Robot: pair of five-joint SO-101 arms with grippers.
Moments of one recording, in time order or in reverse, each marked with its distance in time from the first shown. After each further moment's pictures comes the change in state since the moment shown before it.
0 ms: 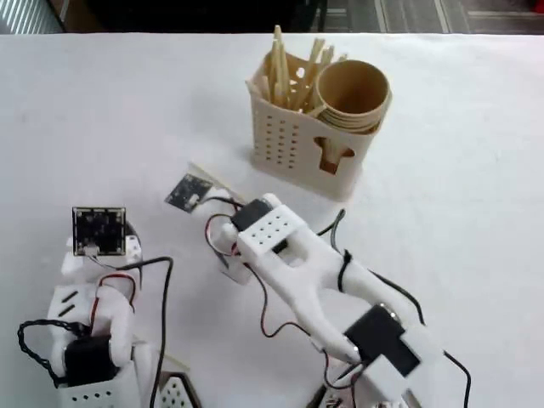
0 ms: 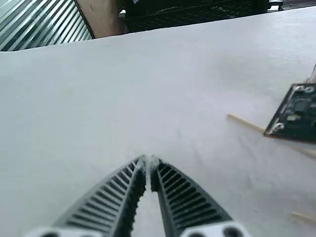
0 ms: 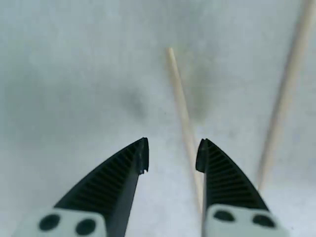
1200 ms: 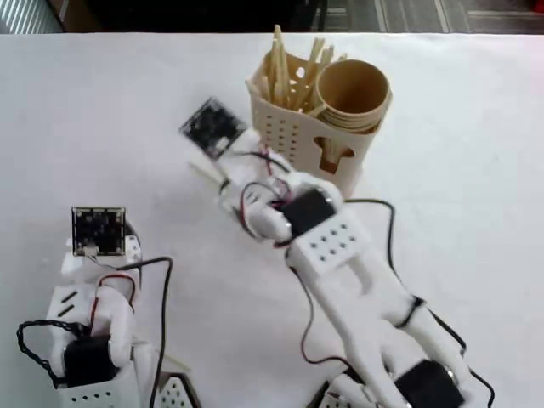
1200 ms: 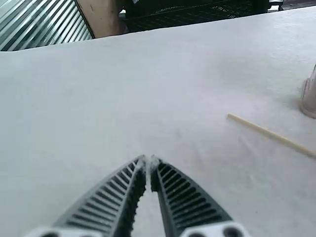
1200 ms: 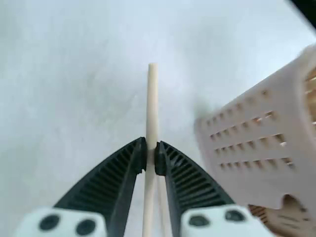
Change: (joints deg) left arm 0.0 0.0 0.0 0.0 0.0; right arm 7.5 -27.3 -6.9 -7.3 0.5
